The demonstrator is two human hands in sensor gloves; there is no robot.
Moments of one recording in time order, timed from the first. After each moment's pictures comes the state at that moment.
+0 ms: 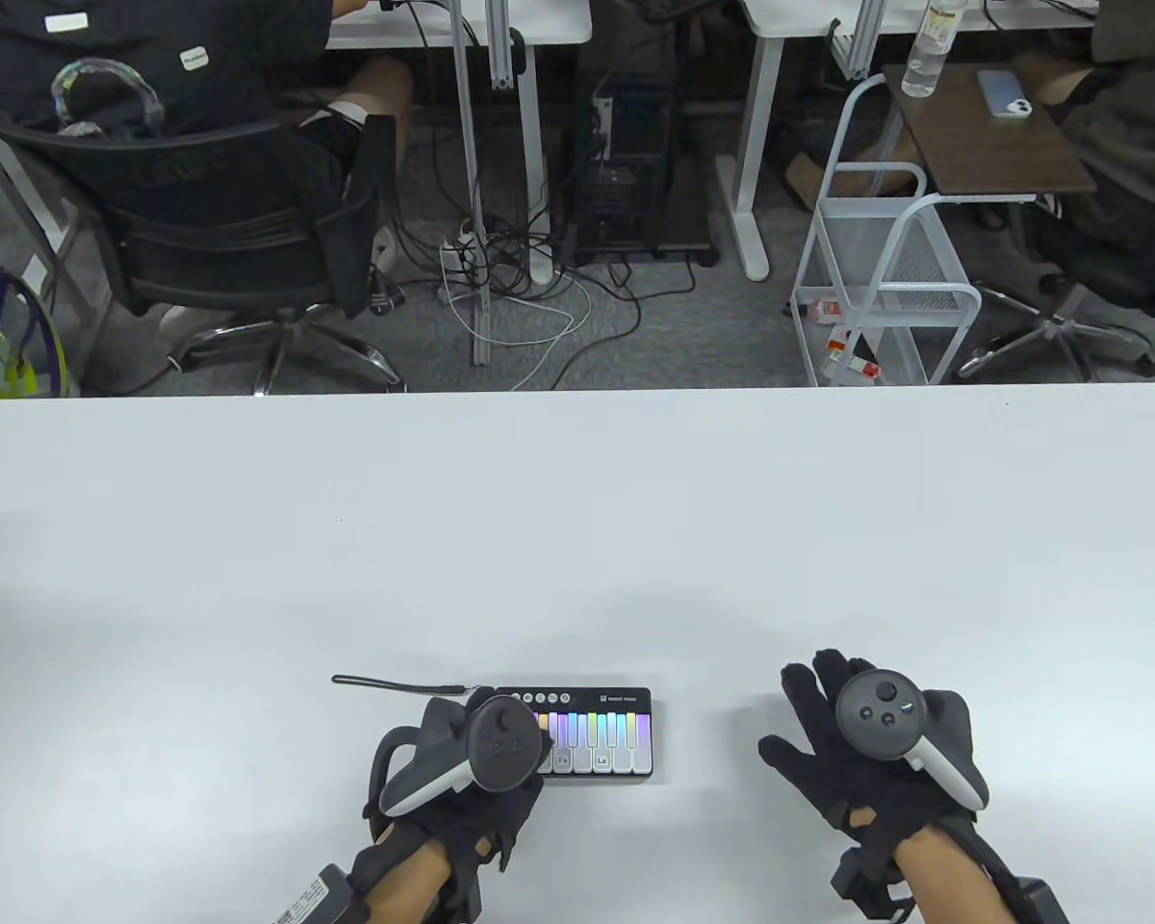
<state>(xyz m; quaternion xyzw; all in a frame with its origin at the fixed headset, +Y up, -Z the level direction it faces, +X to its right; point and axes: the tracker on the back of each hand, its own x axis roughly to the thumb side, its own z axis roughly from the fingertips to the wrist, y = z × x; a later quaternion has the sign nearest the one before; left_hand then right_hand) -0.113 -0.717 -0.244 -0.19 -0.17 0.11 0.96 0.237 -0.736 -0.258 0.03 0.16 0.95 0.25</state>
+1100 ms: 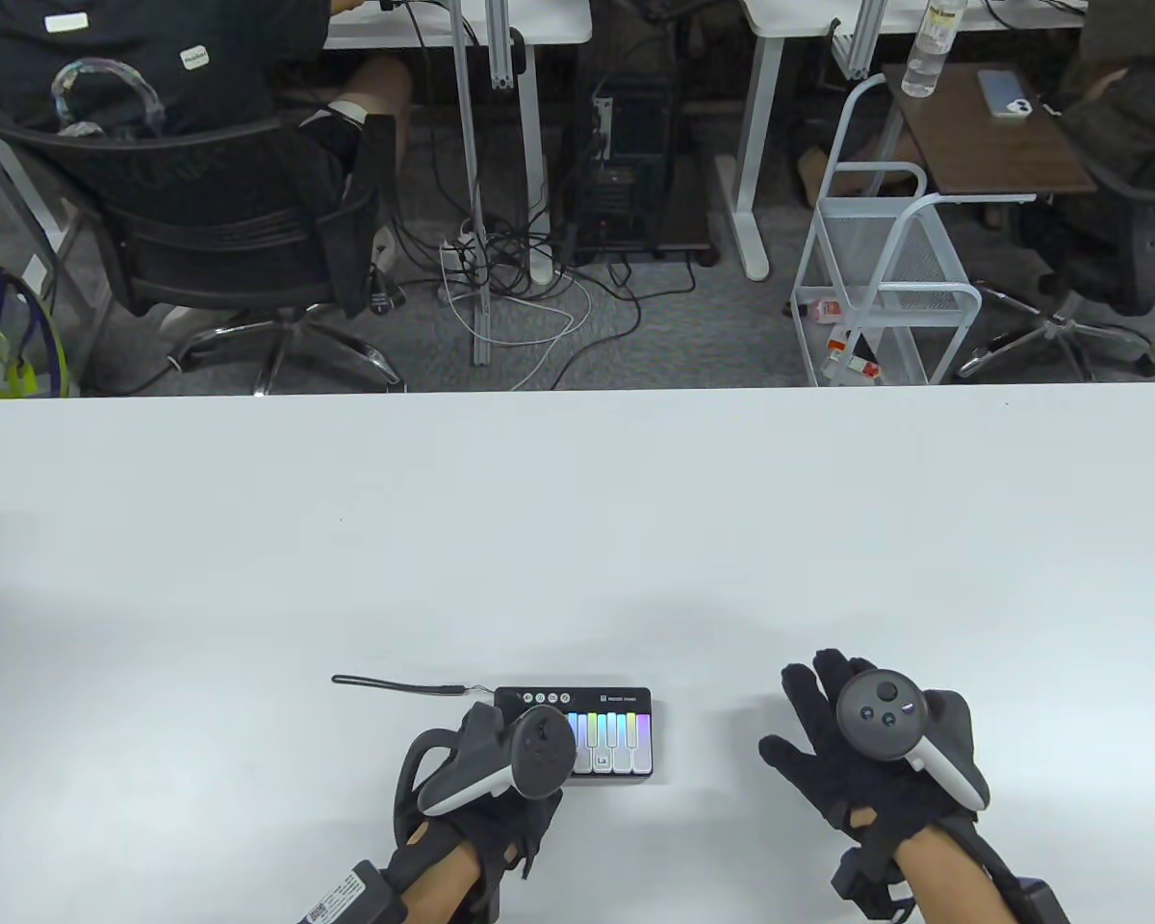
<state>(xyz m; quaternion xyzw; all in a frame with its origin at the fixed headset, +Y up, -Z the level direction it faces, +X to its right) -0.089 -0.731 -0.243 -0.22 -0.18 0.06 0.96 0.237 -0.734 -0.258 0.03 0.16 0.96 0.25</state>
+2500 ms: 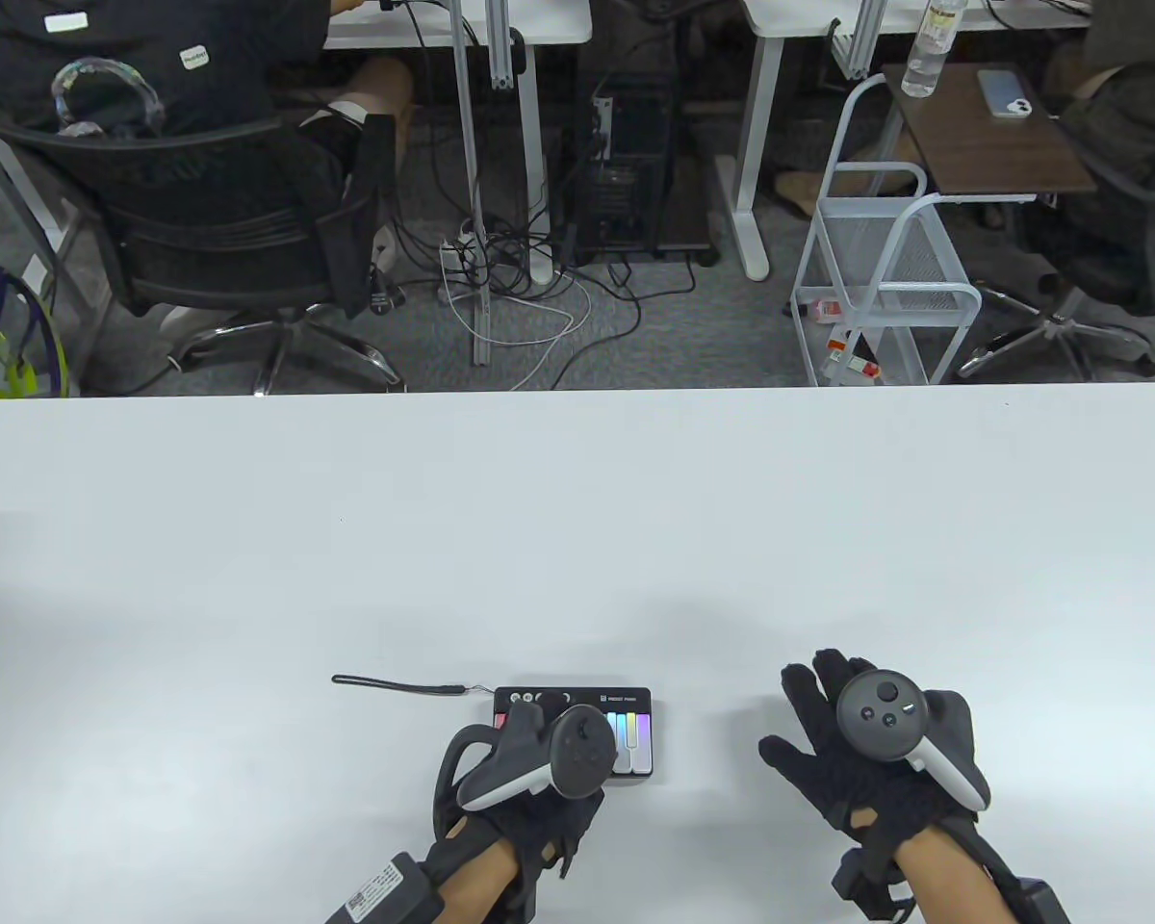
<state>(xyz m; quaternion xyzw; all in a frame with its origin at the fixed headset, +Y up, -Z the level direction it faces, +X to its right) -0.059 -0.732 -0.244 -0.21 -0.21 0.07 0.95 0.237 -0.733 -0.257 0.03 0.16 0.95 0.25</state>
